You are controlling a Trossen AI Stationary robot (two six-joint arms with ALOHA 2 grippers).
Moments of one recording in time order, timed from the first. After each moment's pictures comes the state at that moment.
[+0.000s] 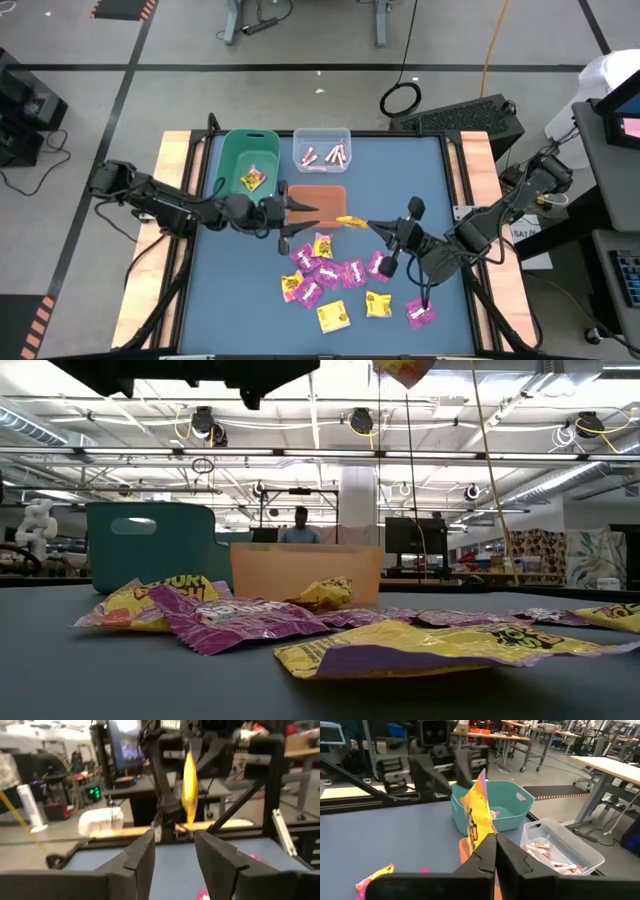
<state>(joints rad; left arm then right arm) -0.17 1.37 0.66 0.79 -0.18 0.14 0.62 1.26 1.02 -0.26 1.07 0.37</state>
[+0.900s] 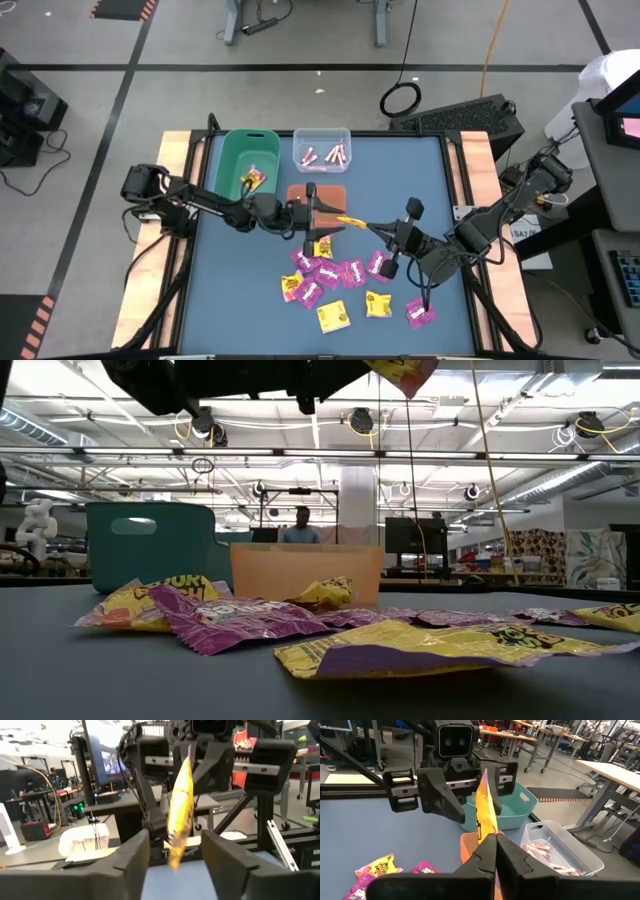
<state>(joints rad) -0.12 1.66 0.85 0.96 -0.03 0.16 0.63 1.26 1.02 -0.27 1.04 0.31</state>
